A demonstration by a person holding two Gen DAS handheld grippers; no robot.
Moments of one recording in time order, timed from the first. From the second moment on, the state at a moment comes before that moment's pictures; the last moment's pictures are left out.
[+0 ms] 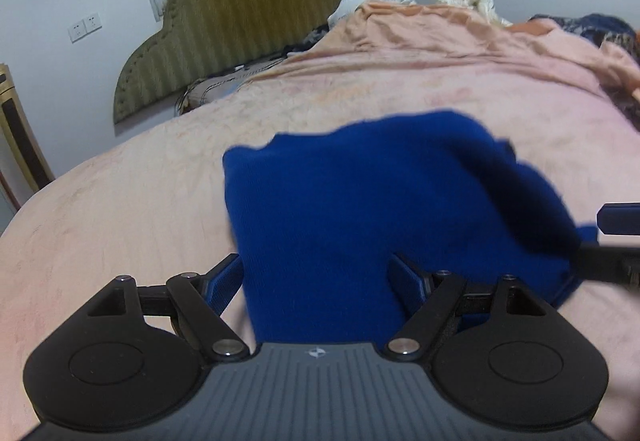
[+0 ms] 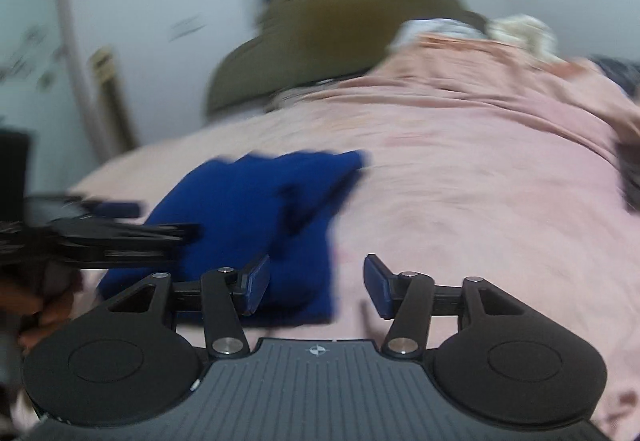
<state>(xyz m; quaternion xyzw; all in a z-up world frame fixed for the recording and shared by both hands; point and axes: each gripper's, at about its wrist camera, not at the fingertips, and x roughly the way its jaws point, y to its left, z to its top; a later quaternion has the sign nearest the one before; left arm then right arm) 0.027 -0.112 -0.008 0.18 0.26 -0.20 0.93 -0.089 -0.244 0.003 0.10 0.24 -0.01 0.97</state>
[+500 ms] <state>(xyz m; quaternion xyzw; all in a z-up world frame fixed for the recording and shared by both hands) 0.031 -0.105 -0.019 0.16 0.26 -0.21 0.93 -0.102 -0.234 0.019 -0.08 0.23 -0.13 0.96</state>
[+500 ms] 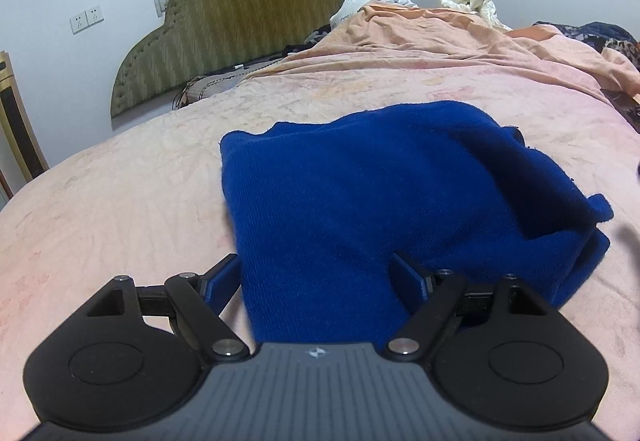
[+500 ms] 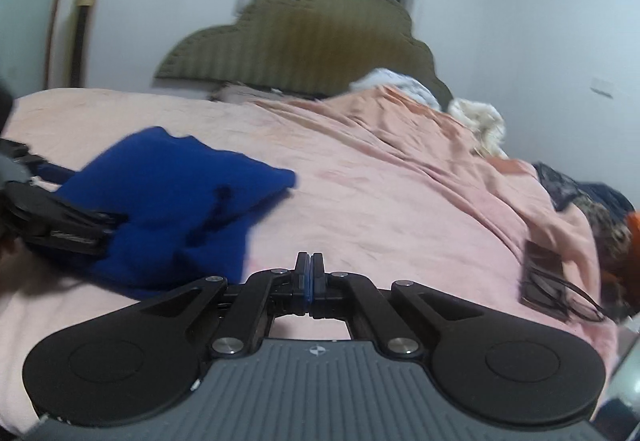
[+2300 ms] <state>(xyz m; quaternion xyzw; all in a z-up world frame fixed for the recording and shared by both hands) 0.014 -0.036 0.018 0.12 0.25 -0.33 0.90 -0.073 -0.291 0.004 0.22 0.31 0.00 0.92</state>
